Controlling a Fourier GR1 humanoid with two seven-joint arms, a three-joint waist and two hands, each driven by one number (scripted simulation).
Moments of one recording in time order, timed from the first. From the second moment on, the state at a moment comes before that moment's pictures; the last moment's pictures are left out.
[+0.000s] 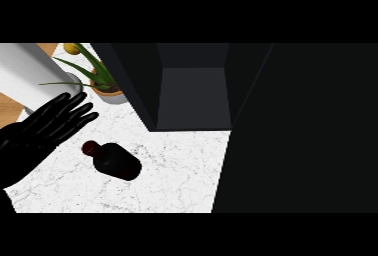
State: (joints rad) left arm -0.11 0.37 0.10 -1.87 0.81 -0.61 0.37; right arm -0.04 -0.14 0.53 -2.51 0.09 -0.33 0.62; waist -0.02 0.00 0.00
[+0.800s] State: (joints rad) left arm -0.10 0.28 0.16 -1.55 0.45 -0.81 0.06; right arm -0.11 -0.20 0.58 -2.51 0.11 -0.44 0.67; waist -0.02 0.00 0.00
